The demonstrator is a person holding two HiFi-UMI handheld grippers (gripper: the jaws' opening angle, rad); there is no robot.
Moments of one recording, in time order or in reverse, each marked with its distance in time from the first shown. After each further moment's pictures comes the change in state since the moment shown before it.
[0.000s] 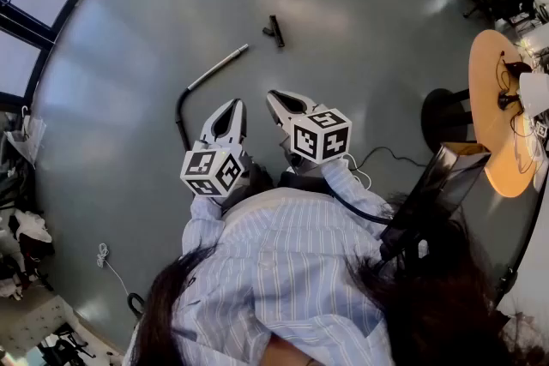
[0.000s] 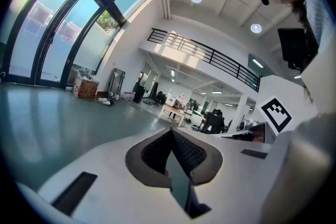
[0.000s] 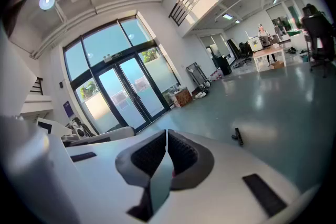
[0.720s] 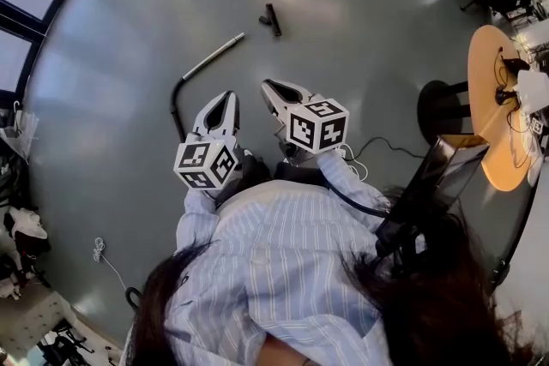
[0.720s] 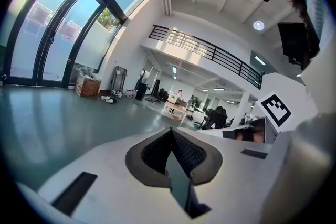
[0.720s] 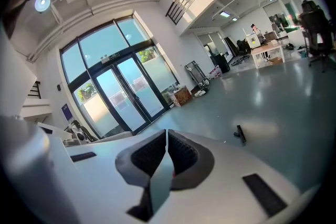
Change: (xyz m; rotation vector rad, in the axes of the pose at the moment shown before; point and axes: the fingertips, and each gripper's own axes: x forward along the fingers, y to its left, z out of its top) left arm -0.004 0.032 0.001 0.013 0.025 0.042; right arm 0.028 0.008 0.001 0.024 0.008 0.020
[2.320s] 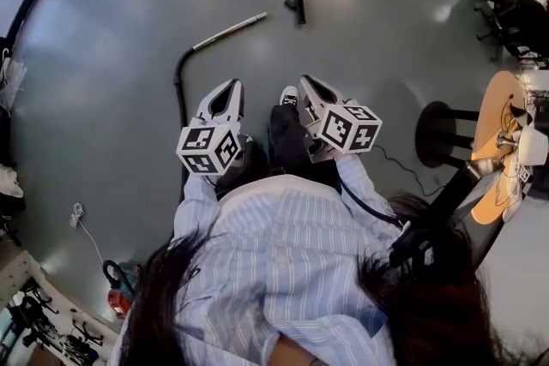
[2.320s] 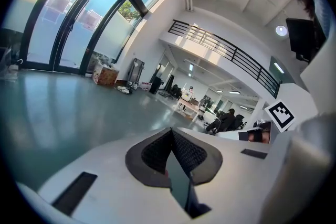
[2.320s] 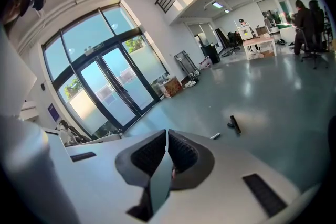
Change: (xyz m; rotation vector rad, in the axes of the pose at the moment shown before) left arm 0.021 0.141 -0.003 -0.142 0.050 0.113; right arm 0.091 -0.035 -0.001 0.071 0.101 -0.108
